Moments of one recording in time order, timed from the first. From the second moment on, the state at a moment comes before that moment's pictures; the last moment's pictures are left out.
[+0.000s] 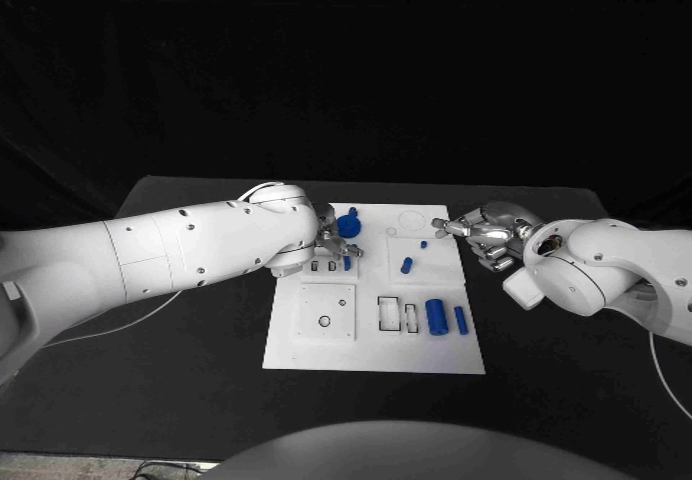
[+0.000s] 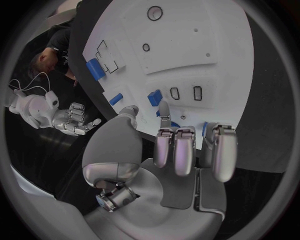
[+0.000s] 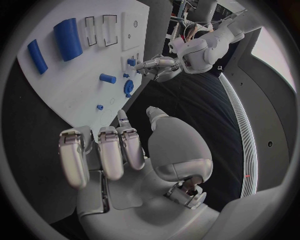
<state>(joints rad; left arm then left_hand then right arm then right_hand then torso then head) 1.32 -0.47 -0.20 1.30 -1.08 0.02 -0.64 0.97 -0.10 -0.08 0.30 0.67 0.92 0.03 0.55 0.81 1.47 -0.02 1.57 1.31 1.47 -0.06 1.57 1.31 0.01 1.47 0.08 1.57 1.31 1.30 -1.03 -0.21 1.71 -0.55 -0.38 -0.21 1.06 0.05 0.07 0.23 0.40 0.86 0.19 0.09 0.14 1.47 0.10 1.57 1.31 1.47 0.04 1.57 1.31 0.01 1.47 0.15 1.57 1.31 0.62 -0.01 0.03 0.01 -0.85</state>
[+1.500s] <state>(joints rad) 1.30 -0.44 -0.20 1.25 -1.02 0.07 -0.66 1.01 -0.08 -0.04 0.29 0.75 0.92 0.03 0.52 0.84 1.47 -0.02 1.57 1.31 1.47 -0.06 1.57 1.31 0.01 1.46 0.08 1.57 1.31 1.29 -1.02 -0.21 1.71 -0.55 -0.38 -0.22 1.06 0.05 0.07 0.23 0.40 0.86 0.19 0.09 0.14 1.47 0.10 1.57 1.31 1.47 0.04 1.57 1.31 0.01 1.47 0.15 1.57 1.31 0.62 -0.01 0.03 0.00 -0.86</state>
